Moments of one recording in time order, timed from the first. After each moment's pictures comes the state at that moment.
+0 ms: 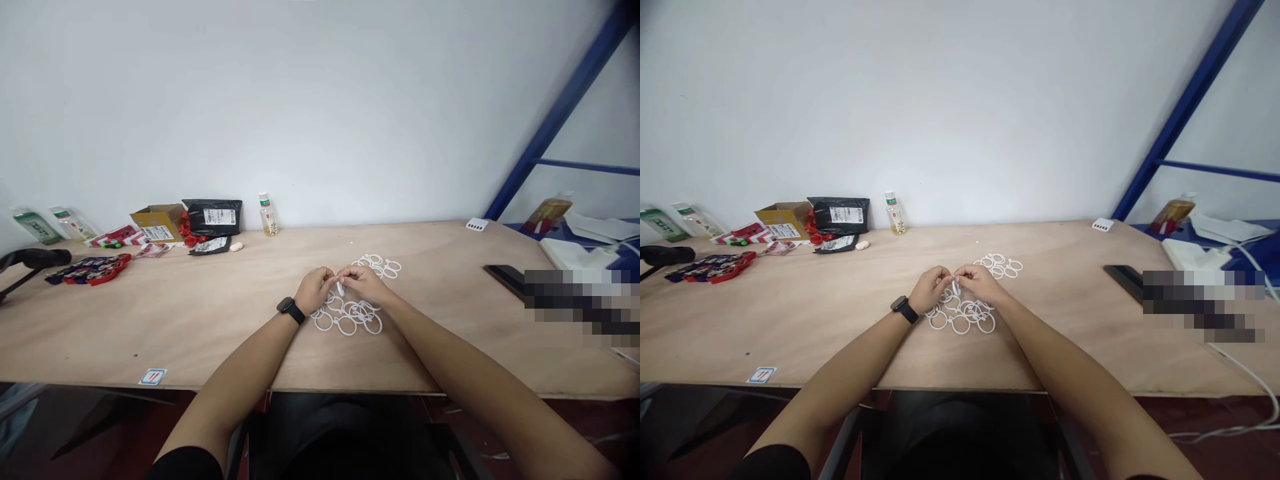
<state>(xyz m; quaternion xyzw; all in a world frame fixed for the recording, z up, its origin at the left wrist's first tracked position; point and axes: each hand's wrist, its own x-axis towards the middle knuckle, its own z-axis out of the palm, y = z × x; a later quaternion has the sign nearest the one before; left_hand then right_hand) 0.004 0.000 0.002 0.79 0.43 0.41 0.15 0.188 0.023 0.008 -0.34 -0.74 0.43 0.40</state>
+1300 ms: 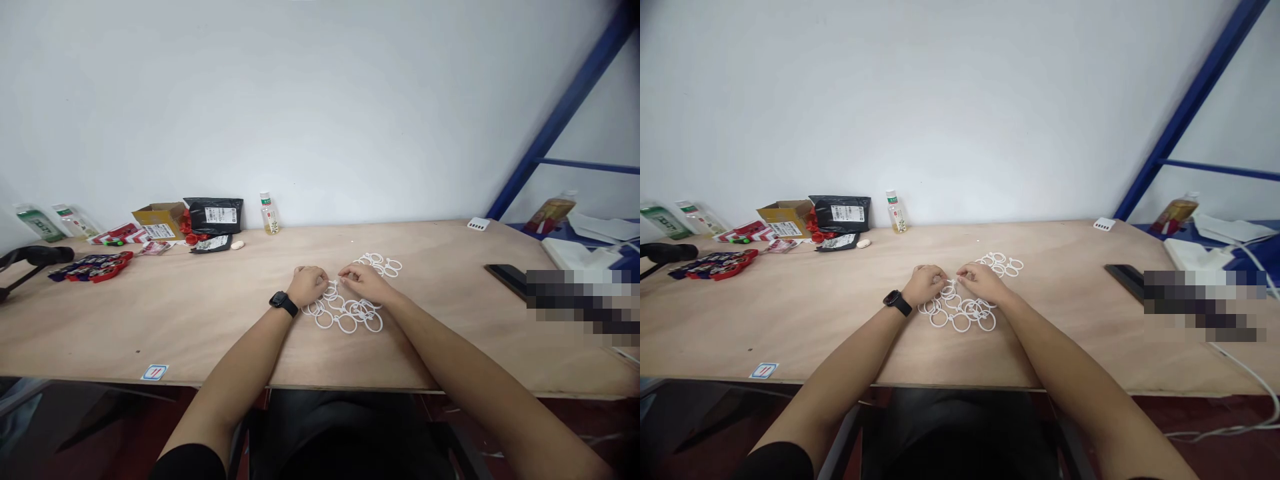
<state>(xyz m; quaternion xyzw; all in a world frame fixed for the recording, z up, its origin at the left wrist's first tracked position) -0.011 0.009 0.008 0.81 0.52 0.24 0.09 0.198 0.029 0.005 -0.40 -0.83 0.19 0.33</state>
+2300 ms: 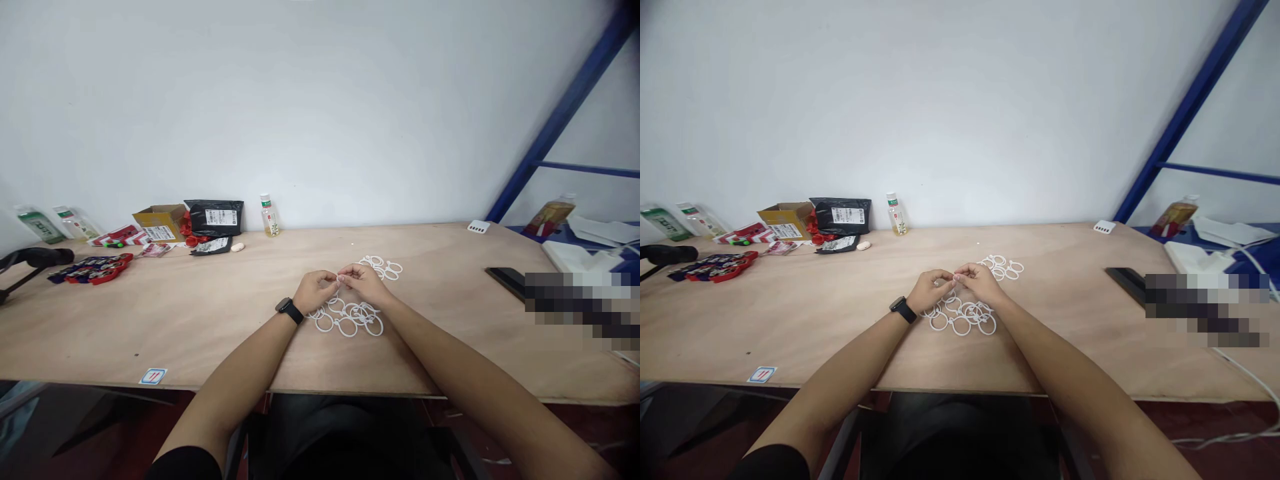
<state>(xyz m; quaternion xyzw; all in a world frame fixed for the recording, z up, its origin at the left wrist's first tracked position) 0.003 0.001 0.002 0.76 0.42 0.43 0.23 0.182 0.028 -0.001 -0.38 -0.66 0.46 0.45</state>
